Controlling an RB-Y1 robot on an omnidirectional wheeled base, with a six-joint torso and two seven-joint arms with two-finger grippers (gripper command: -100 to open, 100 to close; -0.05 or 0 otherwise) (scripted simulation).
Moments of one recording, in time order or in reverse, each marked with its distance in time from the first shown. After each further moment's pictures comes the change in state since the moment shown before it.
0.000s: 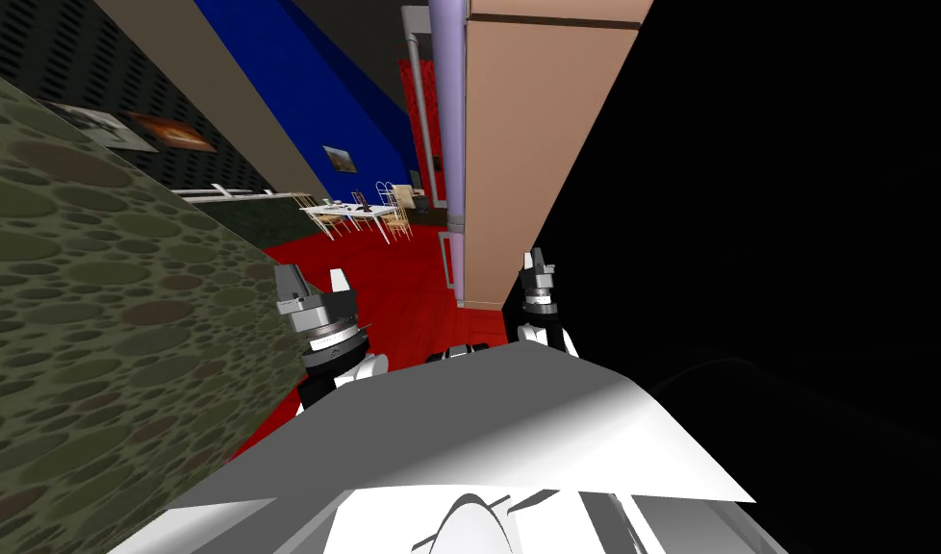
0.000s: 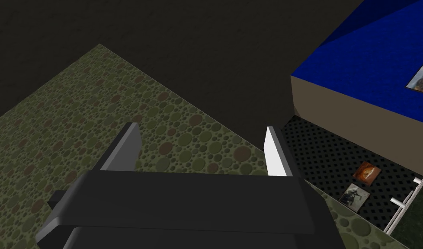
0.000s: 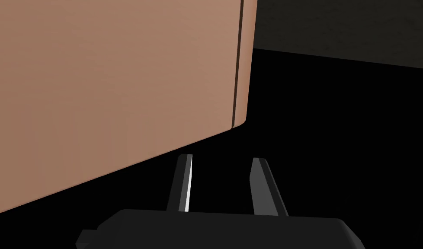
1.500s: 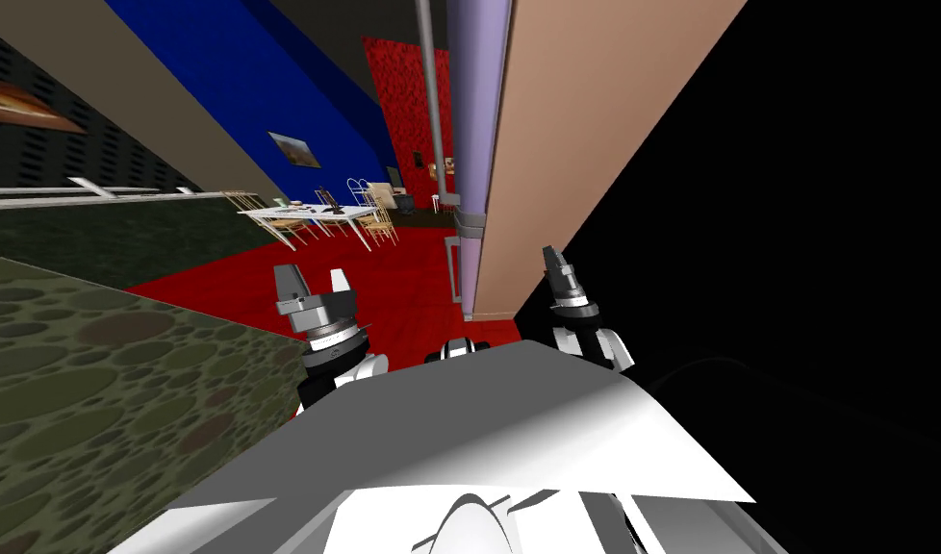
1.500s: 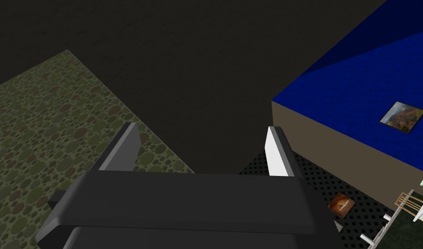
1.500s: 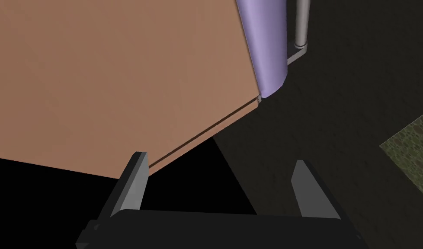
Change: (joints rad) left arm 0.001 0.000 0.000 0.000 0.000 0.000 0.000; right arm 0.080 -0.161 -0.326 -0.073 0.245 -0.021 0.302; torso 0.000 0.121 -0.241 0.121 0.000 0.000
